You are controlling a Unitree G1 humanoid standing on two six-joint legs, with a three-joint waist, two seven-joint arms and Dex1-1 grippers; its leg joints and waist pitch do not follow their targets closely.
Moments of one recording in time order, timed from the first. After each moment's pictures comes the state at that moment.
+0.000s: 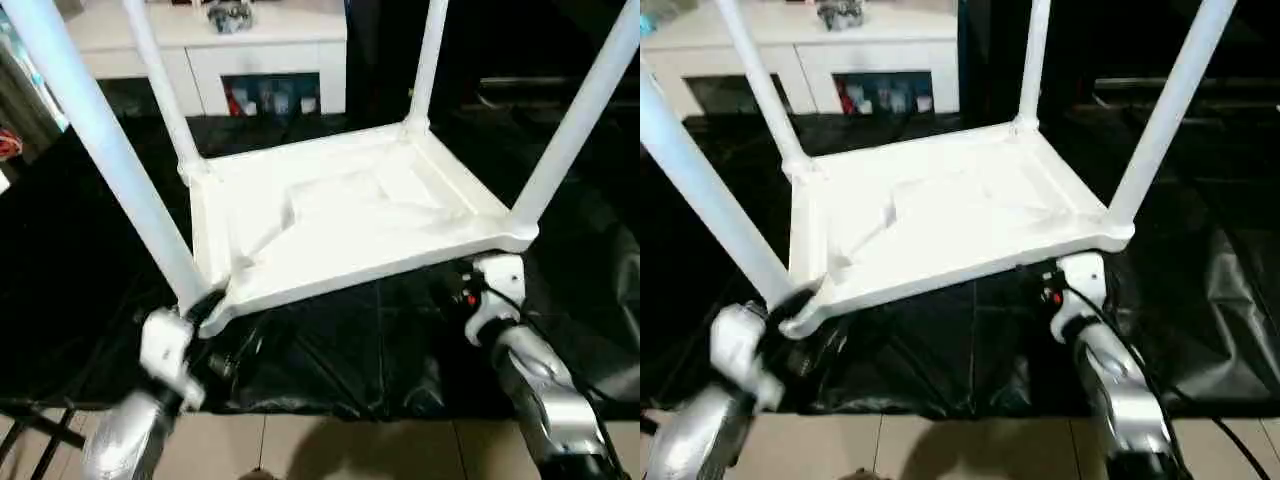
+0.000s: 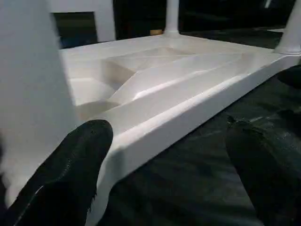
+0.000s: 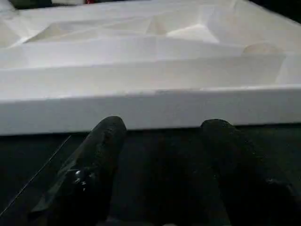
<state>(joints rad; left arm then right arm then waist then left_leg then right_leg) 0.28 0.19 0.06 -0.04 -0.25 -0.22 -0.60 -0.09 -0.23 -0.03 0.16 0.20 0.15 0.32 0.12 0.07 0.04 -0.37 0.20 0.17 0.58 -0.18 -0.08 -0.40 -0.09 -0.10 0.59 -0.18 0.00</state>
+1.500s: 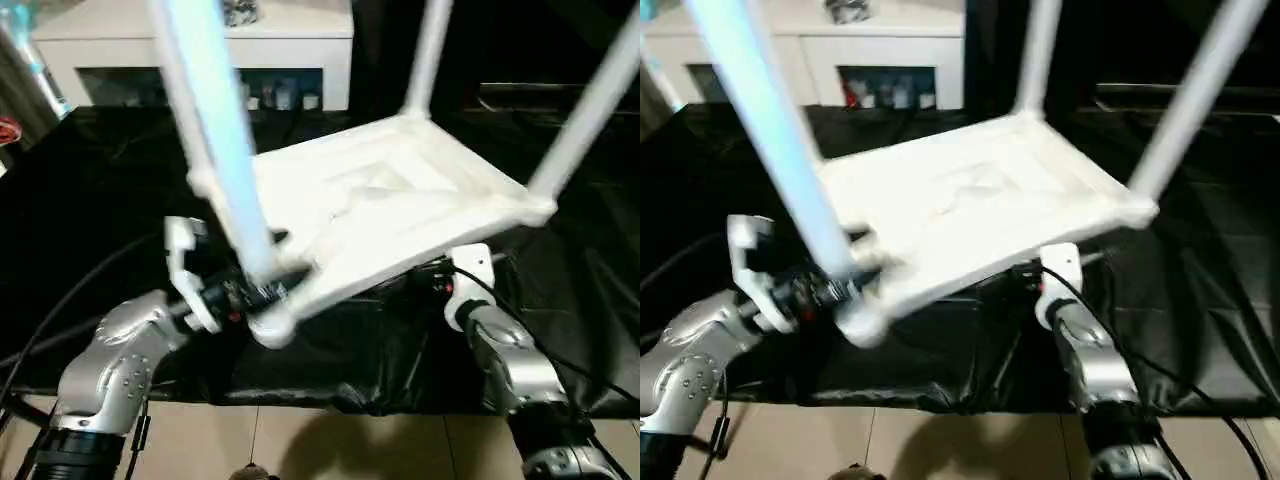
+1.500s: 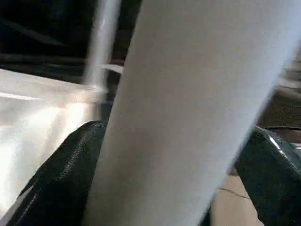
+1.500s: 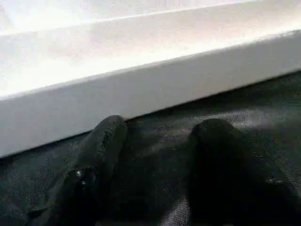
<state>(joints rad) -0.19 0.35 -0.10 -0.06 -0.67 0.36 -0.99 -0.38 -0.16 0.00 0.59 0.07 0.11 0.23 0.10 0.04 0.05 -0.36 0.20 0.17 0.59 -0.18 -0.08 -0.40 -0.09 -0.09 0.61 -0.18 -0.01</state>
